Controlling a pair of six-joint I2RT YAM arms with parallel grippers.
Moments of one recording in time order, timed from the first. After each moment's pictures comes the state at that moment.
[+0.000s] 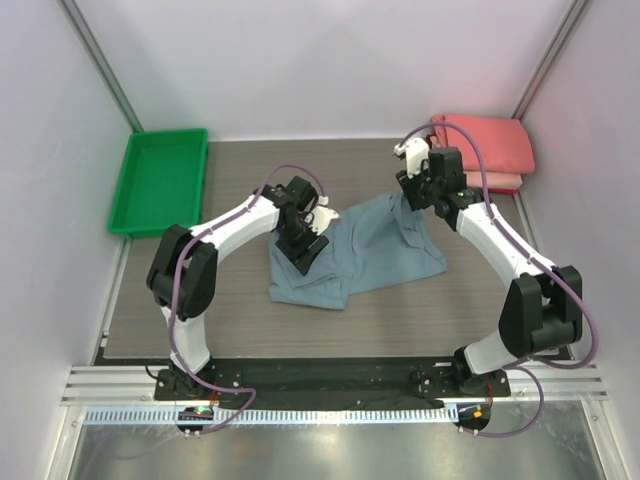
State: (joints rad) left arm -0.60 1.87 1.45 -0.91 0.28 0.28; right arm 0.24 1.48 1.18 -0.30 -0.05 -0.35
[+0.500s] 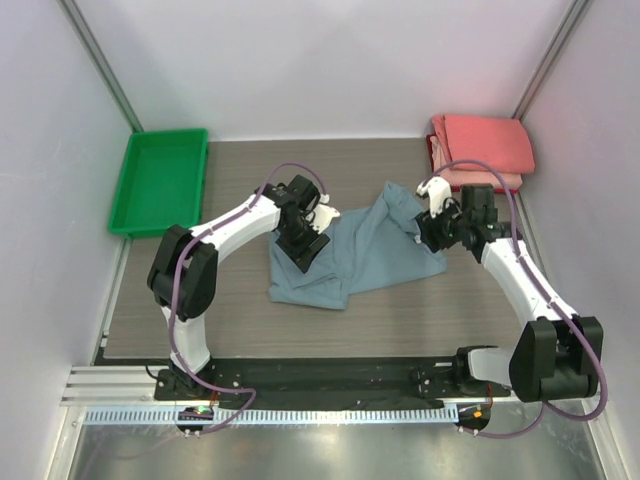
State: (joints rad) left arm -0.61 1.89 1.47 -0.91 0.25 0.27; right arm 0.05 1.26 0.92 -0.45 -0.30 -0.49
